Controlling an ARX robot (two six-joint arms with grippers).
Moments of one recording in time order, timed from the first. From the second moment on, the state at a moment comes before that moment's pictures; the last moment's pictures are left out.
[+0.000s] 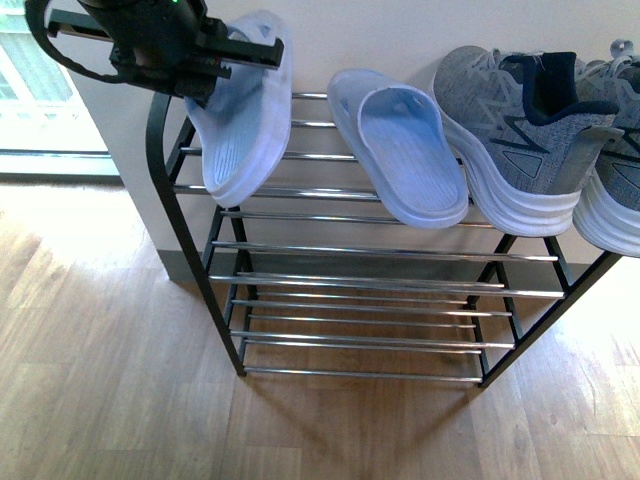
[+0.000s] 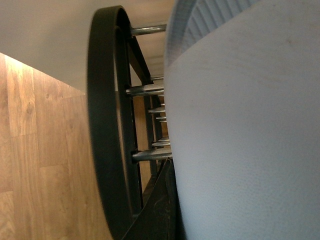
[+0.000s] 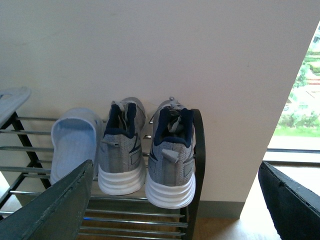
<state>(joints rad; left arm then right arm) -0.34 2.15 1.53 -0.30 -0.10 -0.04 0.00 0.00 0.02 0.00 0.00 -0.01</state>
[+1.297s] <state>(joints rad) -0.37 2.32 1.74 -0.29 -0.10 0.17 0.00 0.00 0.02 0.00 0.00 -0.01</state>
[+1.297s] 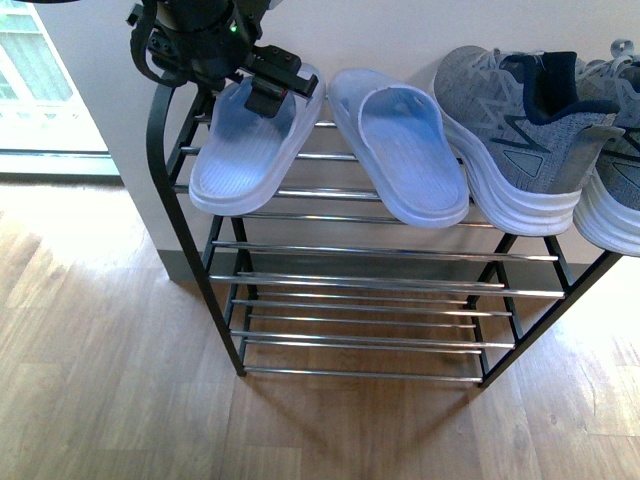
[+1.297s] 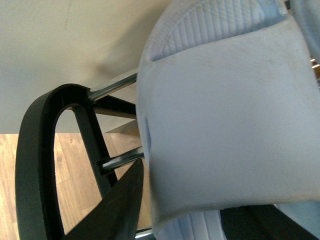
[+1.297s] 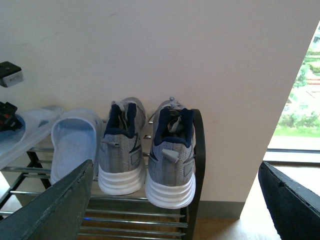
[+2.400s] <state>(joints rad) -0.13 1.30 0.25 1.05 -0.12 -0.01 0.00 0.00 0.02 0.00 0.00 -0.01</state>
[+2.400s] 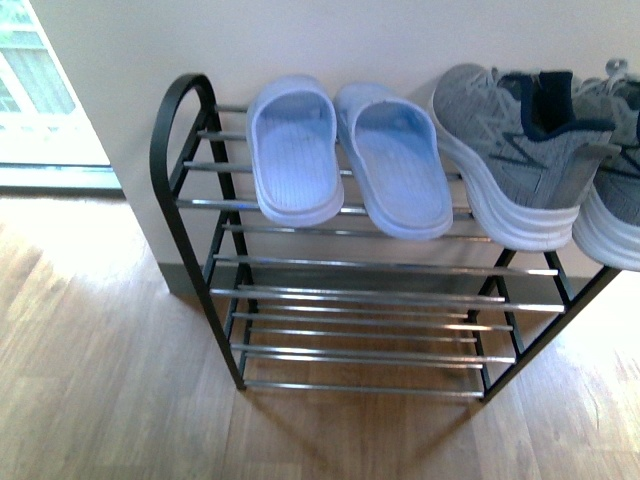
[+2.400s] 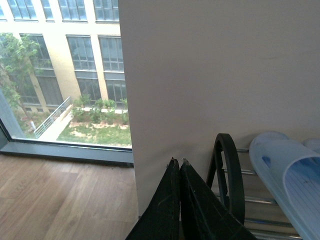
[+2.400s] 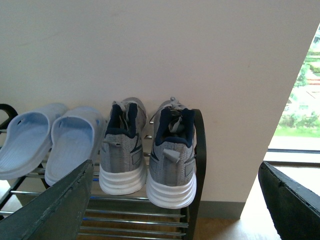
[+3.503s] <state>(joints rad) 0.00 0.52 0.01 0.51 0.00 -0.01 0.00 0.00 0.02 0.00 0.00 -0.01</state>
